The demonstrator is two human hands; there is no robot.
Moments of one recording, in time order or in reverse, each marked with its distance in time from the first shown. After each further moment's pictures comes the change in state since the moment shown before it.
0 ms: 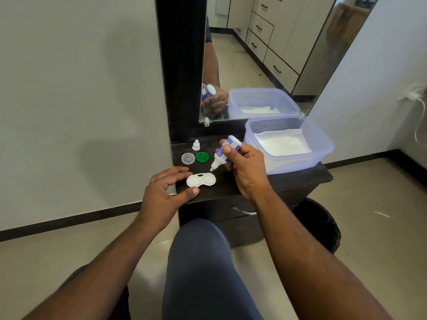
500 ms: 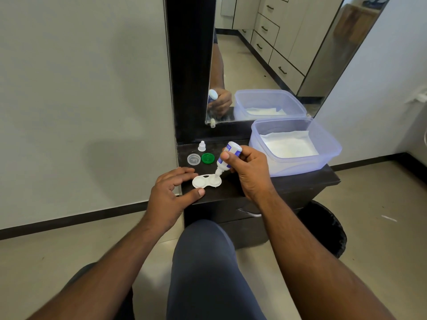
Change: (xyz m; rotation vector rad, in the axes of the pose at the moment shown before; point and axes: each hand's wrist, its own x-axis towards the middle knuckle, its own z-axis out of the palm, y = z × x) left_hand 0.000 0.001 0.000 0.015 0.003 0.005; right_hand 0.000 0.002 0.003 -0.155 -0.008 -0.031
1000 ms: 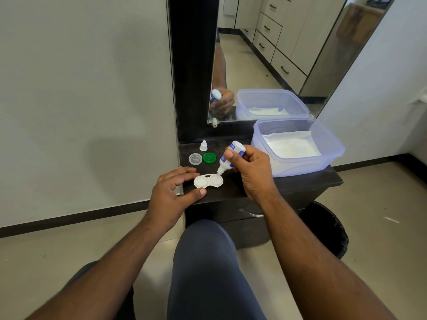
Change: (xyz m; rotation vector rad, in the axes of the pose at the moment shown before) left_hand 0.000 0.002 0.000 0.010 -0.005 -0.018; right_hand -0.002 -0.003 0.001 -0.014 0.018 0.003
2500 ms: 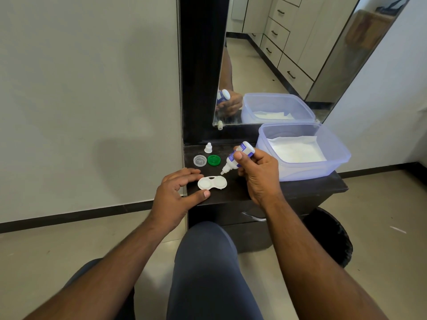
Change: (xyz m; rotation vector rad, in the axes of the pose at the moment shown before) left_hand 0.000 -0.002 -0.001 -0.025 -0.005 -0.007; right_hand -0.003 -0.002 -0.004 0.117 0.019 0.016
